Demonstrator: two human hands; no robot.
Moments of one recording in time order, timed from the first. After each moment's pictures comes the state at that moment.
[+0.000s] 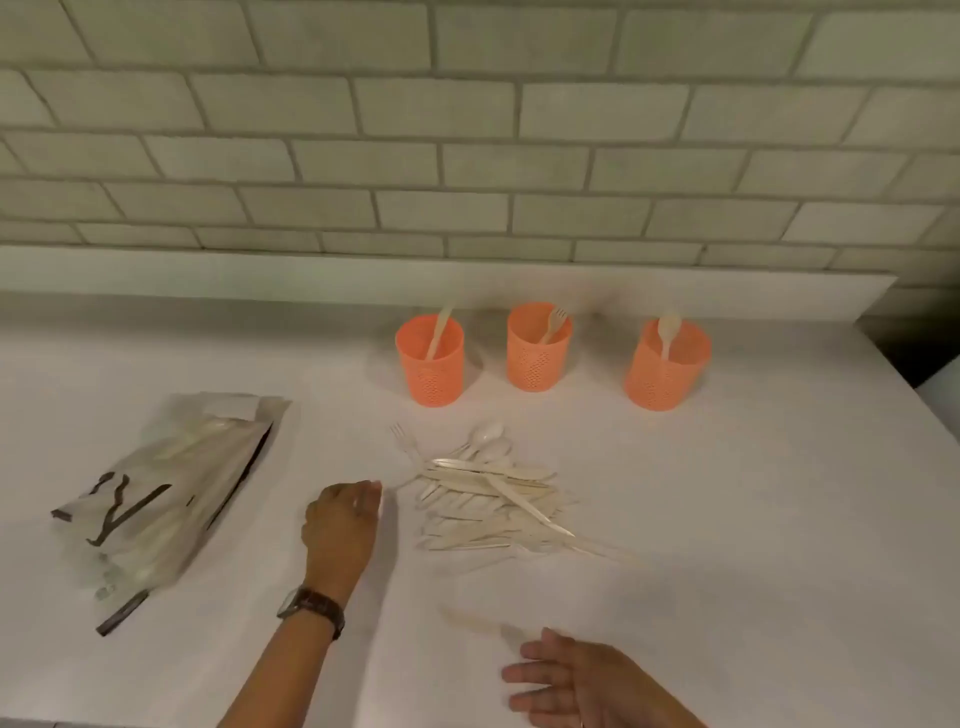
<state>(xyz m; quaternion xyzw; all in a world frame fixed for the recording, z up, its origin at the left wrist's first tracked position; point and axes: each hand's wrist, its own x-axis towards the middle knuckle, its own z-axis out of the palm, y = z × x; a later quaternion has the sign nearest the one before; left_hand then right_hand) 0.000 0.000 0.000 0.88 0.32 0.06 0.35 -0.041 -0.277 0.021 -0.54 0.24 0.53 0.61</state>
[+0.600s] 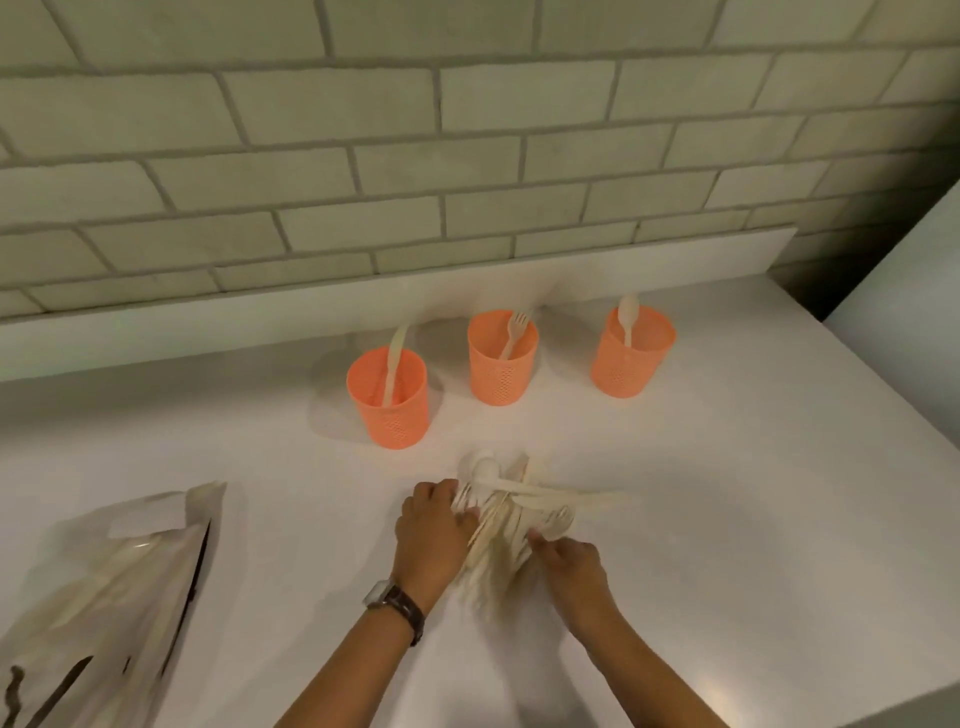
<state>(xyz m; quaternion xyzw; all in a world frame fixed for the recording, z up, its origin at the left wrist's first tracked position) 0.084 -0.045 0.002 0.95 0.06 -0.11 0.29 0.037 -0.196 0.018 -0.82 0.26 0.20 0.47</state>
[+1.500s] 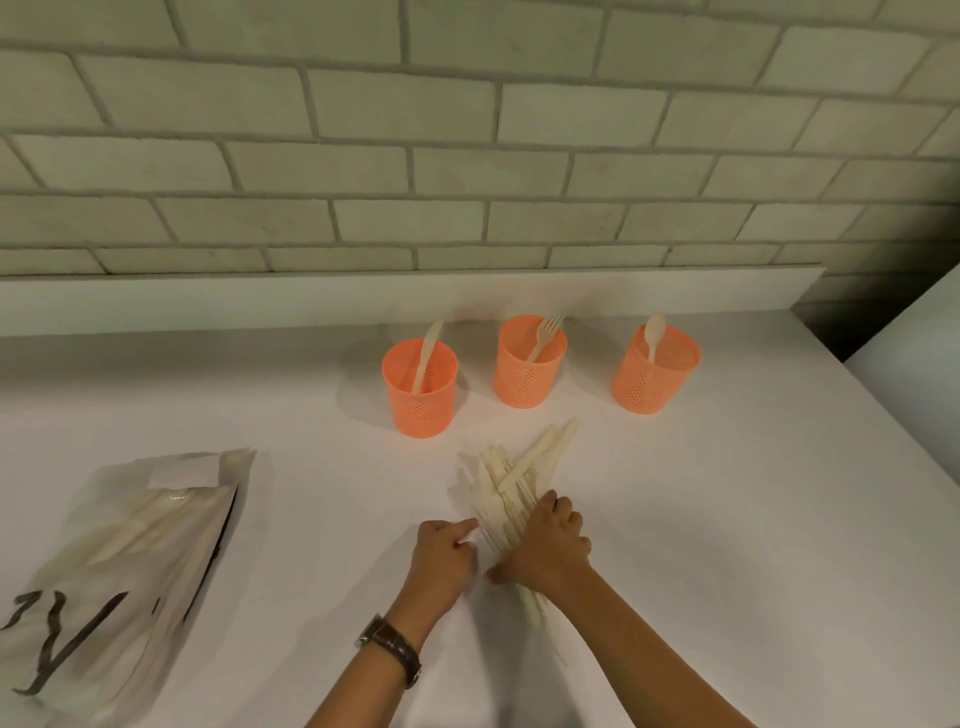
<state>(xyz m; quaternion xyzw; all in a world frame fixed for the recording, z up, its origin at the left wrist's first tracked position) 0.051 -0.035 -0.016 0.83 0.14 -0.19 0.50 0.070 -0.161 0.016 -0.96 0.12 0.23 0.13</state>
